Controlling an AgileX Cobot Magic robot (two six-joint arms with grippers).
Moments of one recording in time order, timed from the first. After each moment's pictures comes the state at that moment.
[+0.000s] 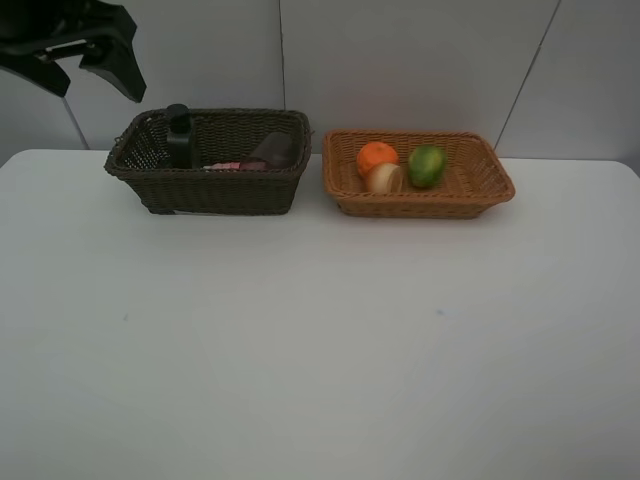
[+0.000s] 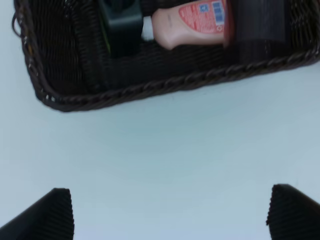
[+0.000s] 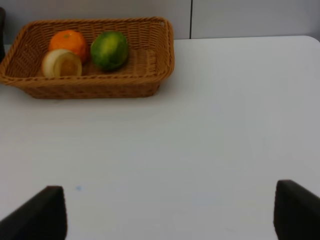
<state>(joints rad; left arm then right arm) -0.24 1.45 -1.28 0.03 0.88 -0.09 -0.01 0.00 -0.52 -0.03 1.06 0.04</state>
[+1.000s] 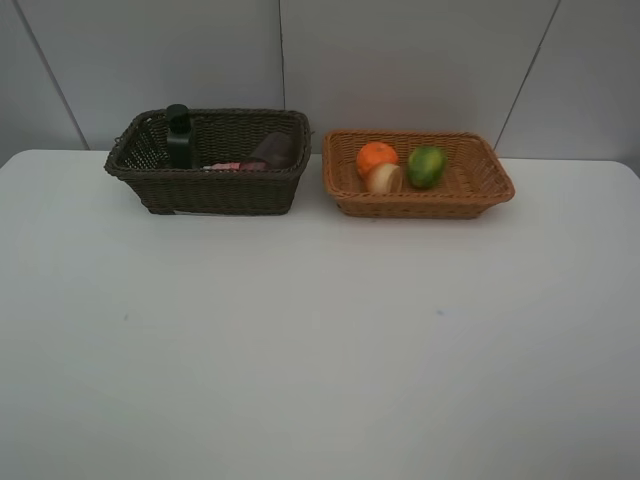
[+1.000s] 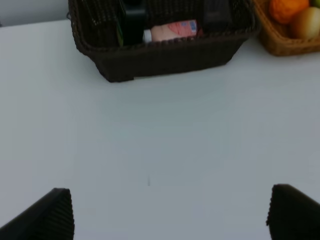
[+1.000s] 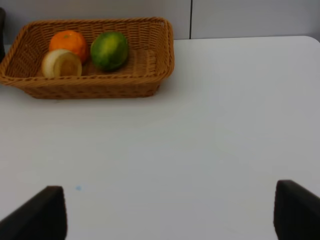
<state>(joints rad) -0.24 0.42 -0.74 0.02 0.99 -0.09 -0.01 0.00 -0.52 -0.03 1.06 0.04</state>
